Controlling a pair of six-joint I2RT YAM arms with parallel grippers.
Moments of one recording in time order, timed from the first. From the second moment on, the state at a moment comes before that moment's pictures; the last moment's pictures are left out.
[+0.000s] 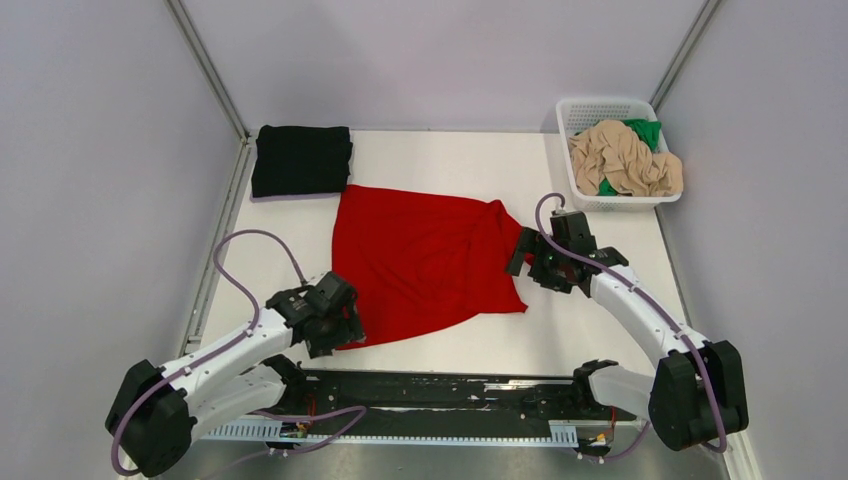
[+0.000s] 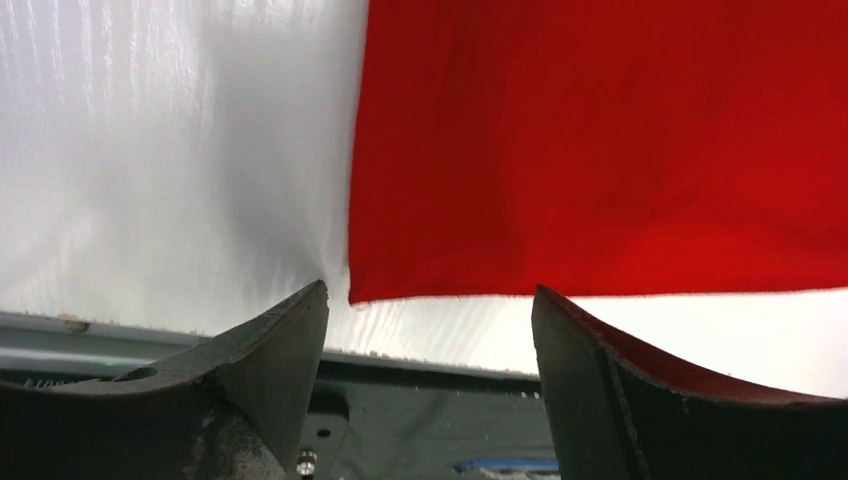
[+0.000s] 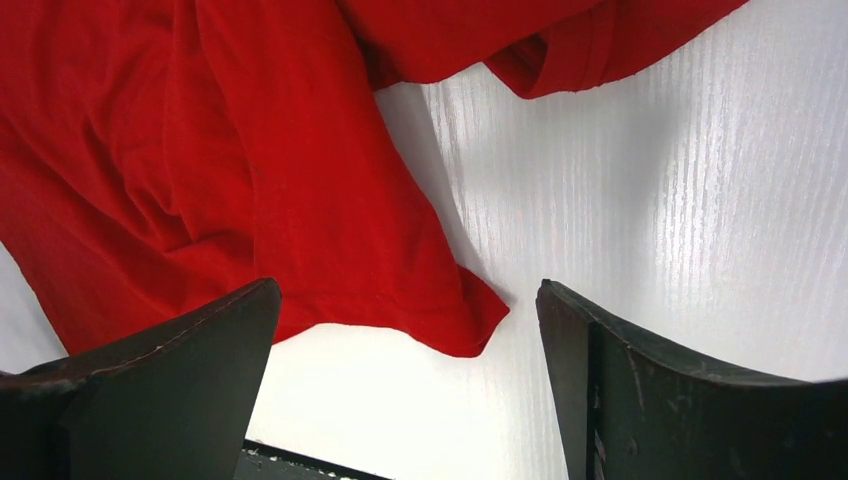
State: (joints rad) left arm -0.67 0.92 0.49 -0.85 -0.11 -1.01; right arm 0.27 1.17 0.73 -0.53 -0.11 0.56
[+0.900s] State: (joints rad) left arm -0.67 1.06 0.48 -0.59 -0.22 -1.04; right arm 0.32 1.17 0.66 -0.59 -0.12 0.60
